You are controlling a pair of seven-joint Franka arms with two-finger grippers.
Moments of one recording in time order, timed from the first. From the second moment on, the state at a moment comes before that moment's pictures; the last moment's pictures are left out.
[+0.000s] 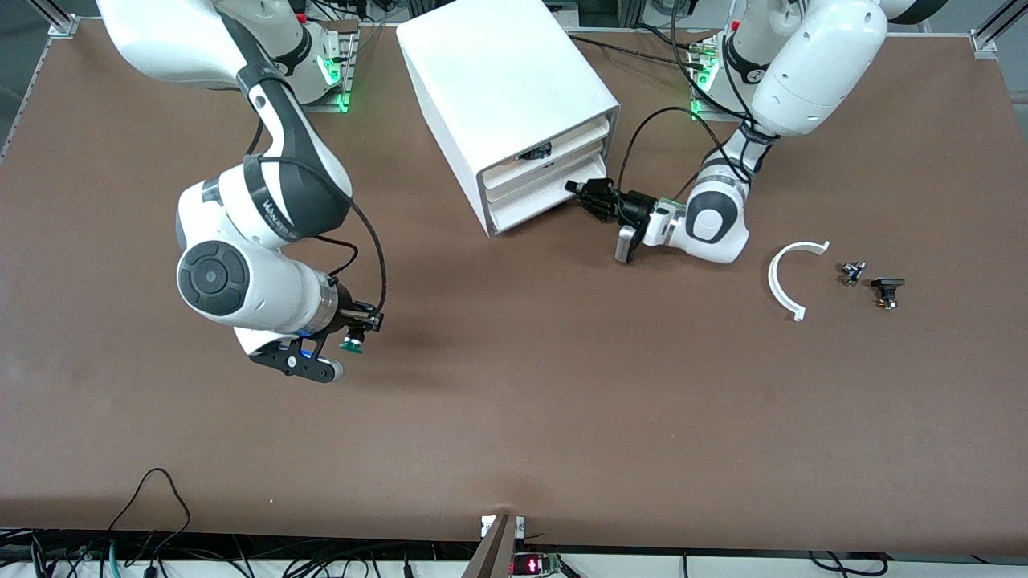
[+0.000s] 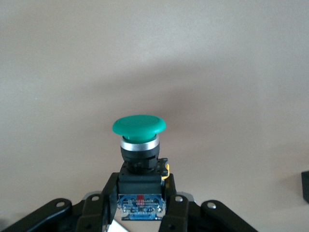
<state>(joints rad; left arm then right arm) -0.13 0.65 -0.19 -2.18 -1.39 1.75 1.25 0.27 0.69 0.17 -1.07 0.02 1.66 0.70</state>
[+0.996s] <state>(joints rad) 0.01 0.73 -0.18 -1.94 -1.21 1.75 1.06 0.51 0.60 0.22 -0.98 0.02 1.66 1.51</state>
